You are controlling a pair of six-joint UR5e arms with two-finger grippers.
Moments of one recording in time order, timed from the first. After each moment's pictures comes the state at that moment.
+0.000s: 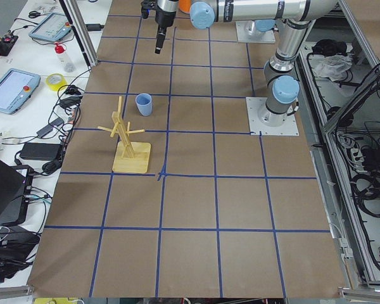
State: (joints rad) left arm -1.57 -1.62 -1.59 -1.22 1.63 -0.07; right arm 1.56 -1.50 1.52 -1.59 -1.61 0.05
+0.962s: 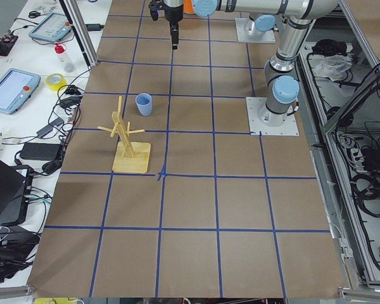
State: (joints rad) left arm -1.57 -1.60 -1.52 -1.57 1.57 -0.11; right arm 1.56 -1.50 1.52 -1.58 -1.61 0.05
